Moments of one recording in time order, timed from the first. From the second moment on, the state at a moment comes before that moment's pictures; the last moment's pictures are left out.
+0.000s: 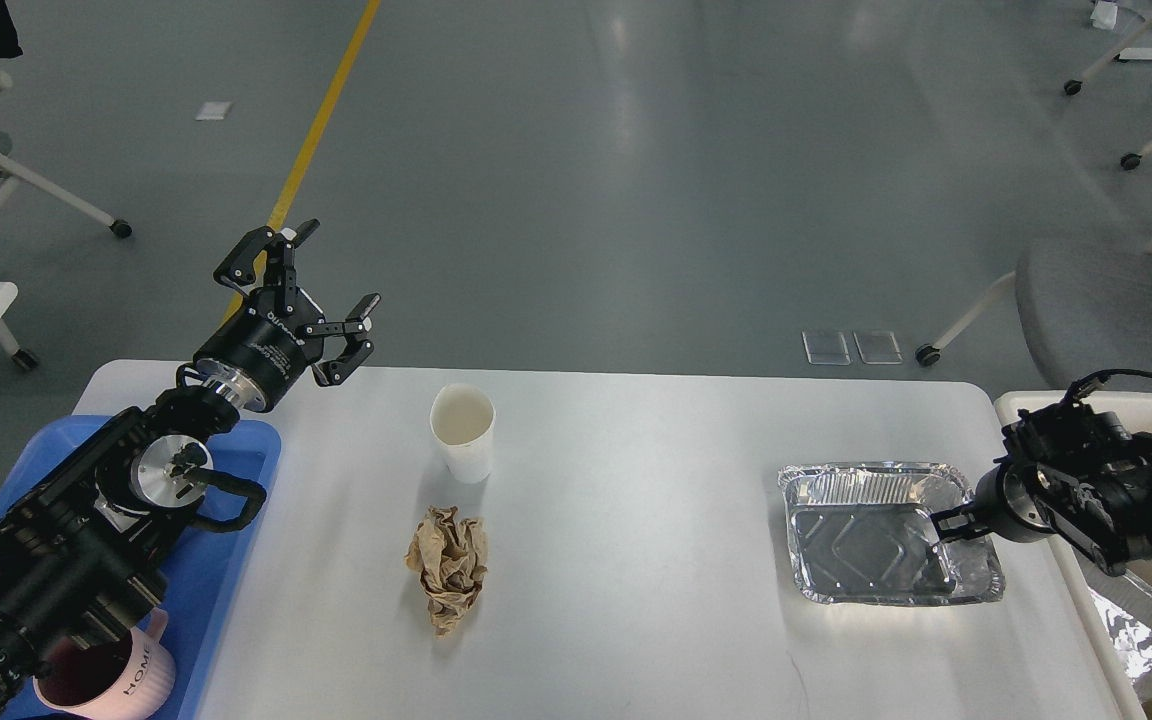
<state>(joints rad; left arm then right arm) -0.60 0.23 -0.98 -0.81 0.23 -0.38 -0.13 0.91 -0.37 -0.29 0.44 -1.37 0.51 0.25</state>
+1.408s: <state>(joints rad) -0.60 0.24 -0.99 -0.81 0.23 -0.38 -0.13 1.03 -0.37 -0.33 0.49 -1.28 0.74 0.23</state>
